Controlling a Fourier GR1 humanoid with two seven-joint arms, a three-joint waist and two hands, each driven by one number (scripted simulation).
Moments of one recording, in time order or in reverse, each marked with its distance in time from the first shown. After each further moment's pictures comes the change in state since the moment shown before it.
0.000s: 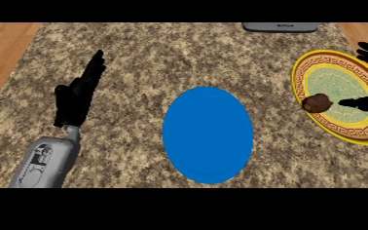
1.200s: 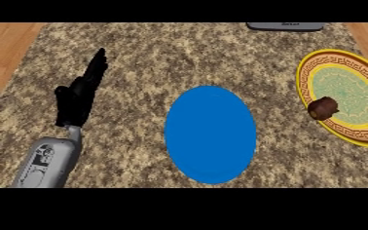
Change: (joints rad) left arm -0.001 -0.018 0.000 -0.031 -0.012 -0.006 0.006; right arm 0.195 -0.333 -0.190 0.052 -0.178 0.218 0.057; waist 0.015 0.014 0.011
